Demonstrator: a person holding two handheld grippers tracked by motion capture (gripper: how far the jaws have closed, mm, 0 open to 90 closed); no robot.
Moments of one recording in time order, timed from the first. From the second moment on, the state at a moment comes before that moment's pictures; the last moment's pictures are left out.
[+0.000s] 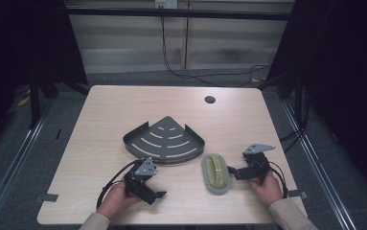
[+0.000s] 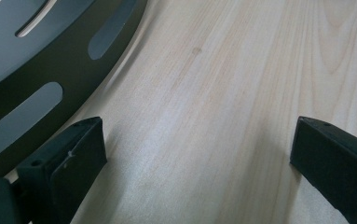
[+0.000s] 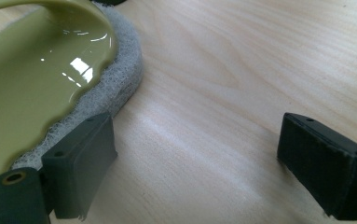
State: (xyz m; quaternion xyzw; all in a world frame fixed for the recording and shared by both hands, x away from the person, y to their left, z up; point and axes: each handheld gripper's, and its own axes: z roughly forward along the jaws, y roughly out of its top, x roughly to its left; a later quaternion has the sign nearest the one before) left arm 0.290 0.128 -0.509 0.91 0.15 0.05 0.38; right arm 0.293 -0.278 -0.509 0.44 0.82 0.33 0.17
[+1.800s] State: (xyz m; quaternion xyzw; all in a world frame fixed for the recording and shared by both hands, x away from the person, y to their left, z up) left arm 0.290 0.128 -0.509 0.91 0.15 0.05 0.38; right arm 0.328 -0.200 -0.403 0.50 0.86 0.12 -0.02
